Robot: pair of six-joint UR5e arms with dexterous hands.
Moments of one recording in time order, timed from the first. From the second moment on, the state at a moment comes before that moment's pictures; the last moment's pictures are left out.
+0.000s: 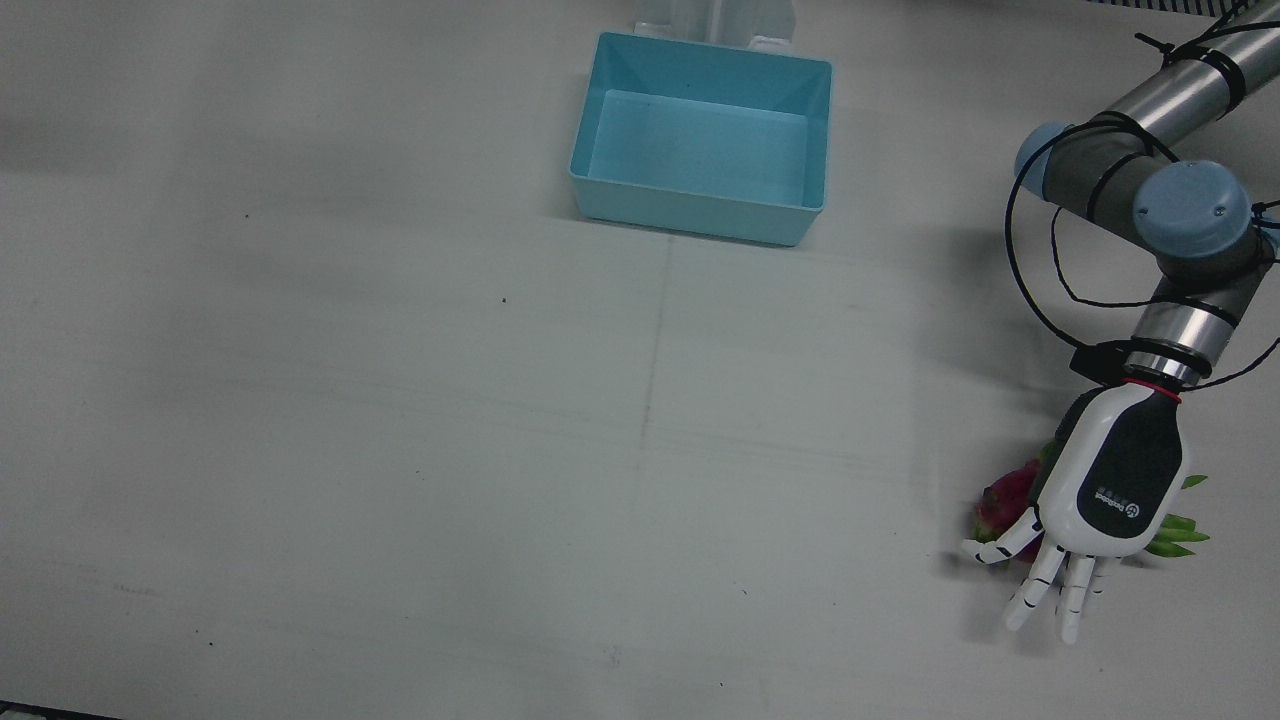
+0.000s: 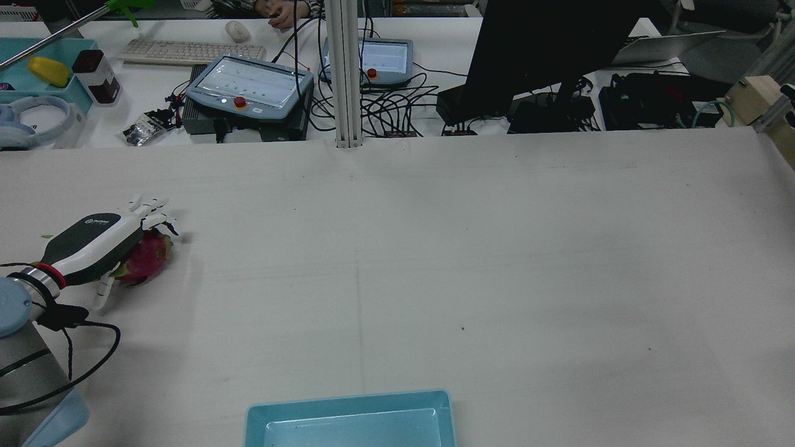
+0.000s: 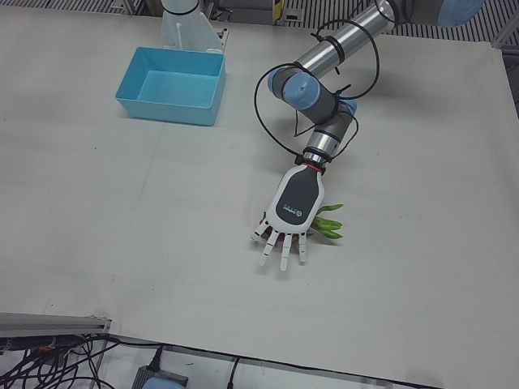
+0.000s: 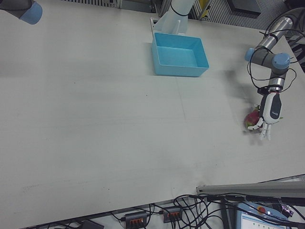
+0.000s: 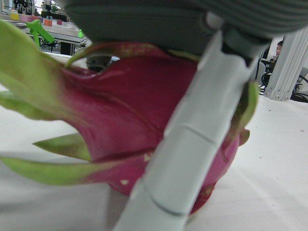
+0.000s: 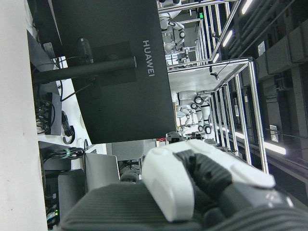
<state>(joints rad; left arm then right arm) -0.76 -1.86 -1.63 0.37 1.25 1.41 1.47 -1.64 1.68 -3.22 -1.55 0.16</state>
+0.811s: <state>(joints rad) -0.75 -1.85 -1.62 0.37 1.22 1.41 1.47 -1.64 1.68 -3.22 -1.55 0.16</state>
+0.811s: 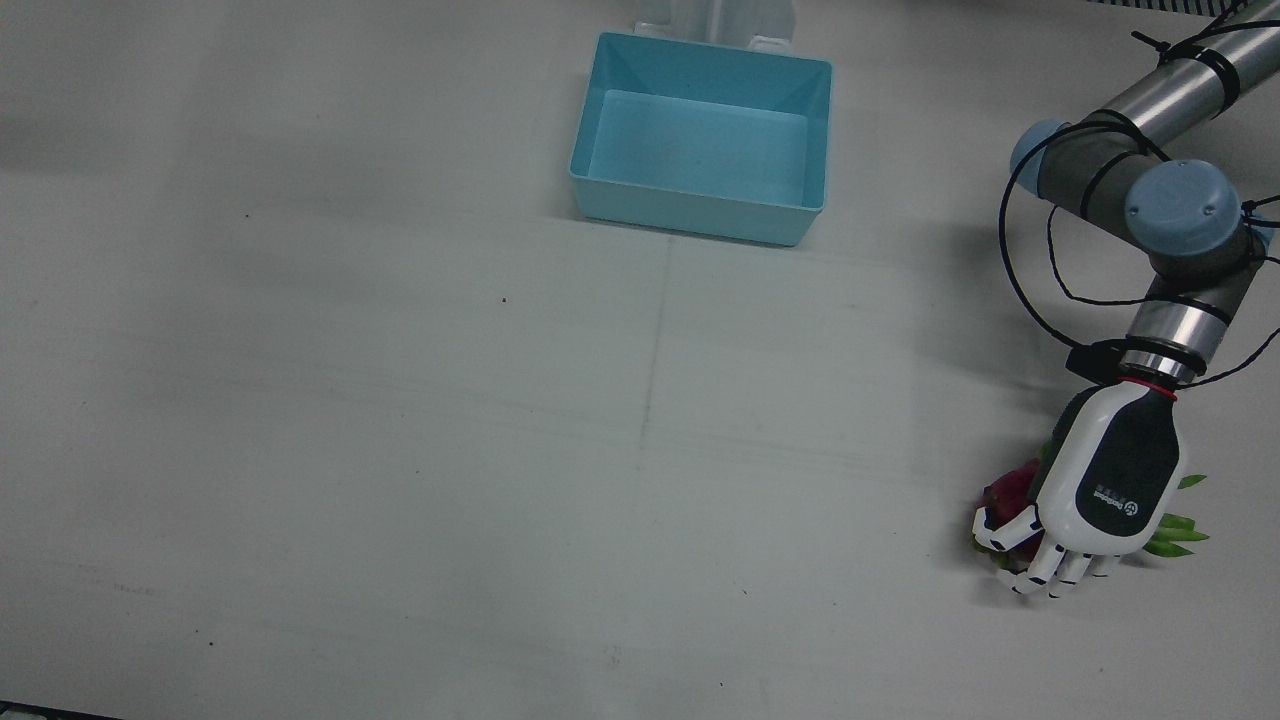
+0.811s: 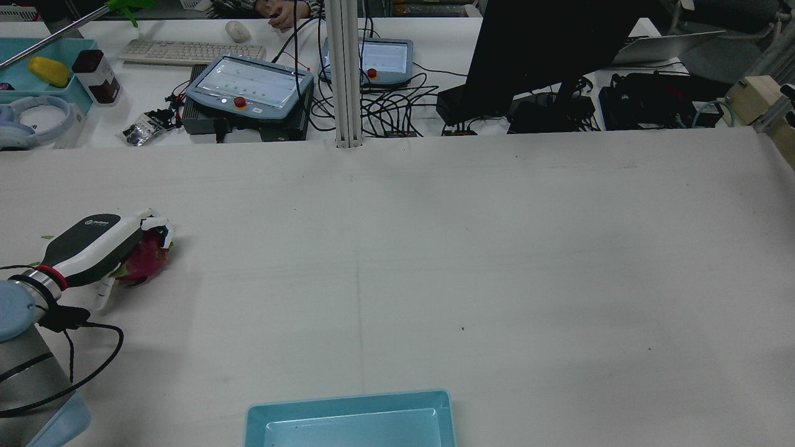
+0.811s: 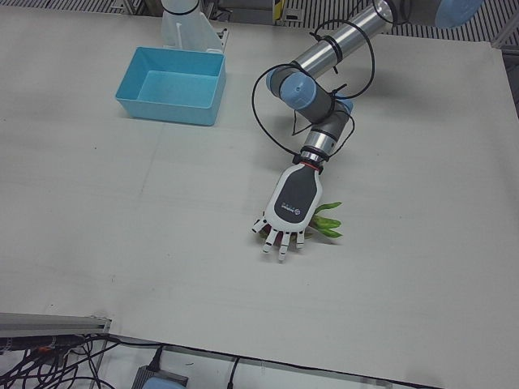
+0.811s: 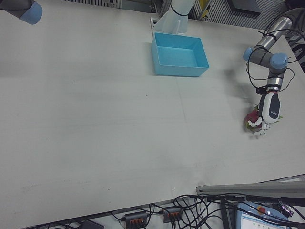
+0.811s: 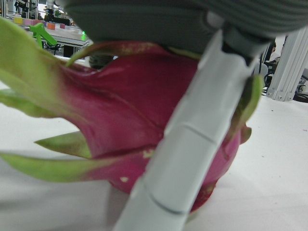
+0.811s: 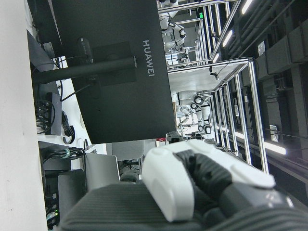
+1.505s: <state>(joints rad) -0.75 -1.94 -1.64 0.43 1.23 1.40 1.47 -1.64 1.68 -3.22 -1.55 0.16</state>
